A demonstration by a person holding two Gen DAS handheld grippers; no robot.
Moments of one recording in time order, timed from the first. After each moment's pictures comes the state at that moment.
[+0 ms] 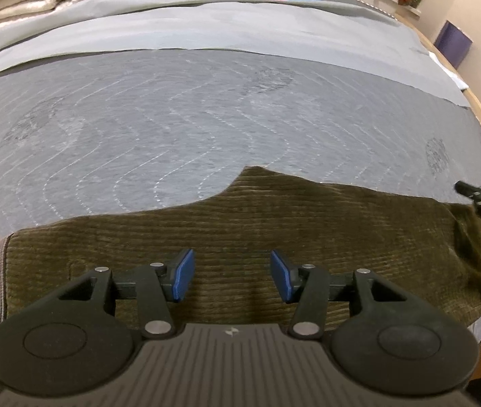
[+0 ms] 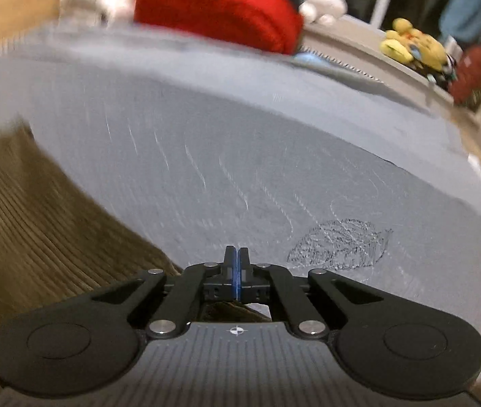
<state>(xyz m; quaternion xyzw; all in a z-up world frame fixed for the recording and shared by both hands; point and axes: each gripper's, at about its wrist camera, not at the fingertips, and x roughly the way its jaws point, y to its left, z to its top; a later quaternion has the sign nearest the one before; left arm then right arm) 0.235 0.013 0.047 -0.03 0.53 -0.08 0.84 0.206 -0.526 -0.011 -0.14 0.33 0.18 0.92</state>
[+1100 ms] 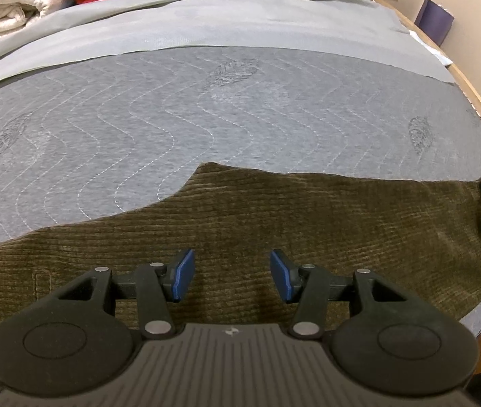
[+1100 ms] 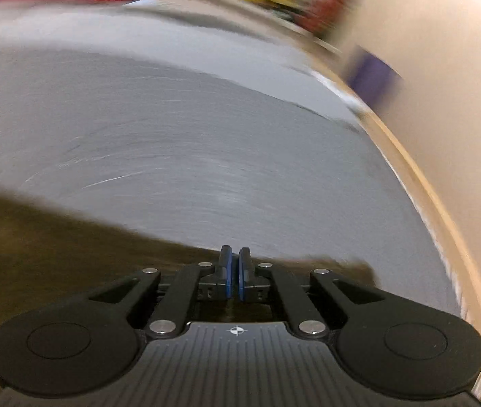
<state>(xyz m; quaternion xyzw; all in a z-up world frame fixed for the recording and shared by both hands) 0.230 -0.030 0.041 0.00 0.53 -0.10 0.84 0.195 -0.641 -0.051 -0.12 0.37 -0.13 0.91</state>
